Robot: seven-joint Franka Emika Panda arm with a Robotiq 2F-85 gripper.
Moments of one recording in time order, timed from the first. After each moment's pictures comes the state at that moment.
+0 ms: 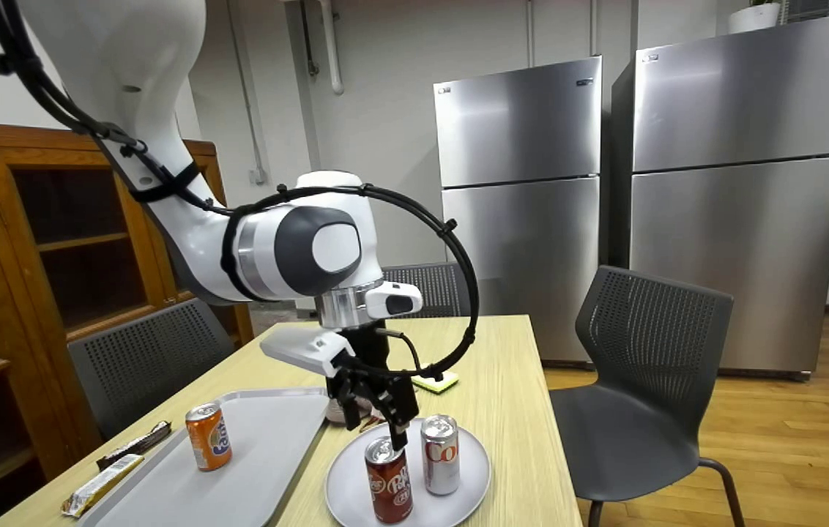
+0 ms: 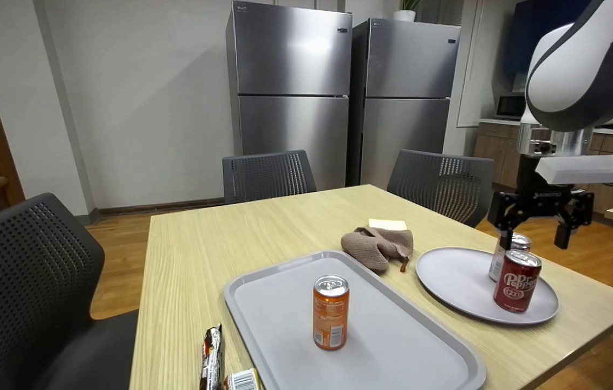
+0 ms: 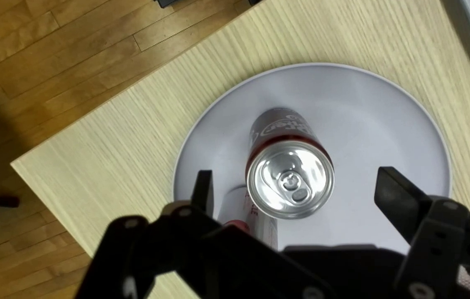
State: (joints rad) arm -0.15 0.00 -0.13 -2.68 -0.18 2.66 0.22
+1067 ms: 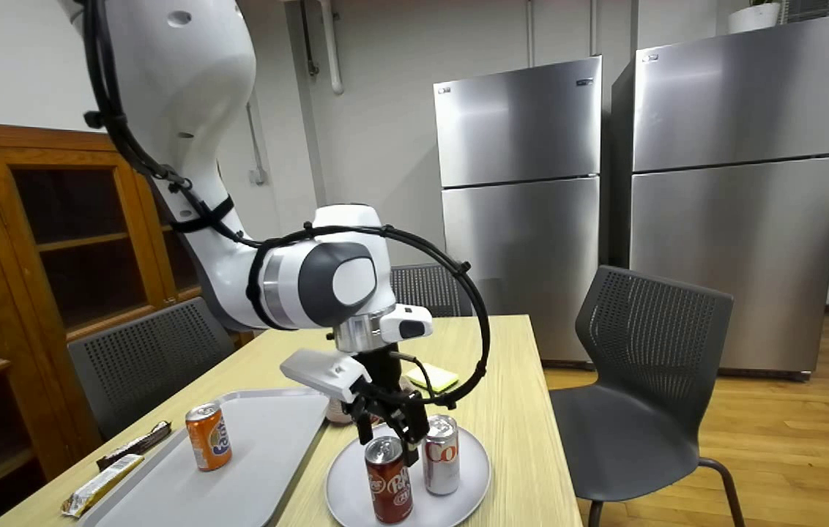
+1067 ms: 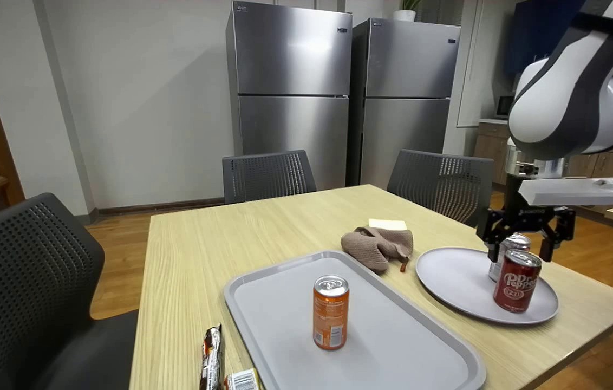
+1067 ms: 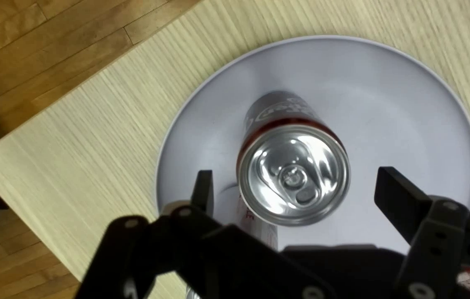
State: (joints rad) arm -0.14 0.16 -0.13 -2.61 -0.15 2.76 0.22
